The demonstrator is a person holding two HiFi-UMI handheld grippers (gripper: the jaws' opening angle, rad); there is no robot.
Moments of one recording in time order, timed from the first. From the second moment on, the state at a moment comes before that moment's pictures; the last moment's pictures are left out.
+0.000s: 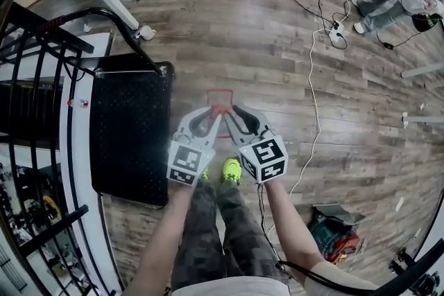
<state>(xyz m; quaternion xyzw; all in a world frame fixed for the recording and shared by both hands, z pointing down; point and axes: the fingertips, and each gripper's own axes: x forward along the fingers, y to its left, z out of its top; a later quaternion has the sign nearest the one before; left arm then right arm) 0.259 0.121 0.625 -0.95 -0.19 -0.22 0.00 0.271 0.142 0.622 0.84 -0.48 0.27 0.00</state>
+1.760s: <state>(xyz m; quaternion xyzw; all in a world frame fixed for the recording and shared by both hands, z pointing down) 0.337 0.068 0.911 -0.93 -0.14 -0.35 -0.03 0.352 0.120 0.905 0.83 -0.39 0.39 0.09</state>
